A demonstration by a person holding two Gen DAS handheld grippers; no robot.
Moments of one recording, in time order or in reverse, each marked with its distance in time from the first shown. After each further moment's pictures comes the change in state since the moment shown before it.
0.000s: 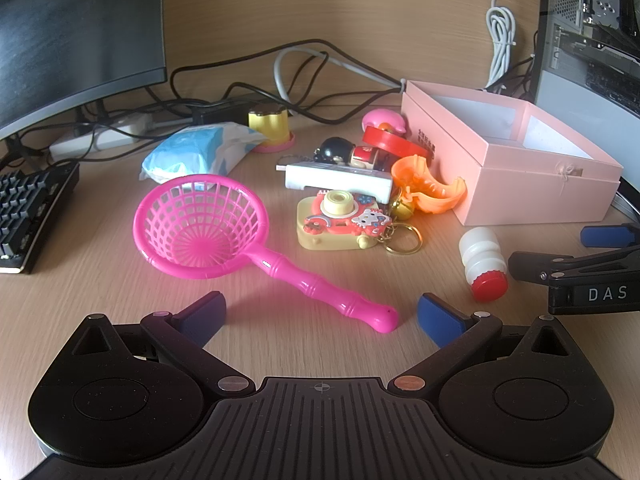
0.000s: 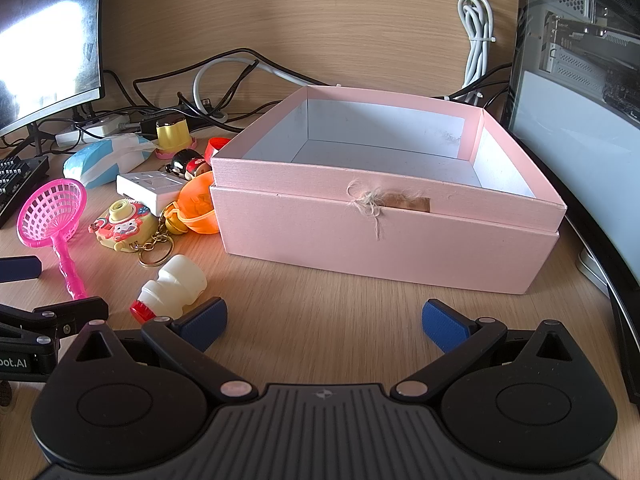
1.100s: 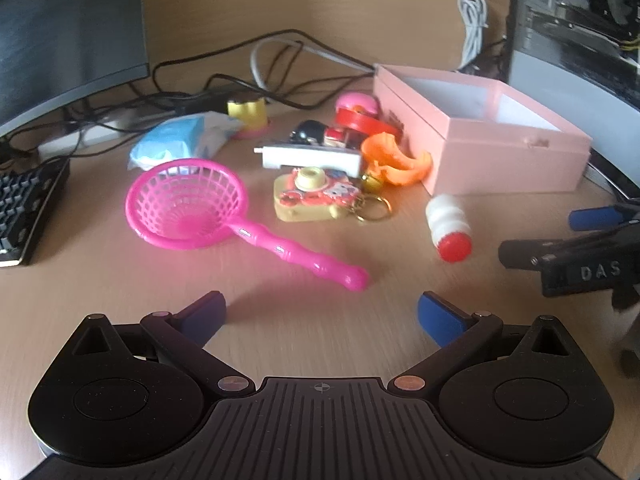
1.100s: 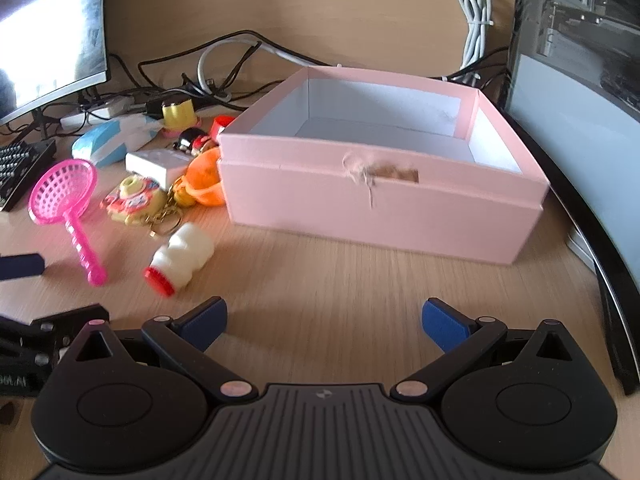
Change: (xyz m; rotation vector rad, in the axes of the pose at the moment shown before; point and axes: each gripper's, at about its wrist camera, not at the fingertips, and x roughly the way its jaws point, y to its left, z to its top) left arm -0.016 -0.005 -0.010 0.055 0.046 -0.053; right arm -0.019 -0.005 -0.010 -0.007 0.075 0.013
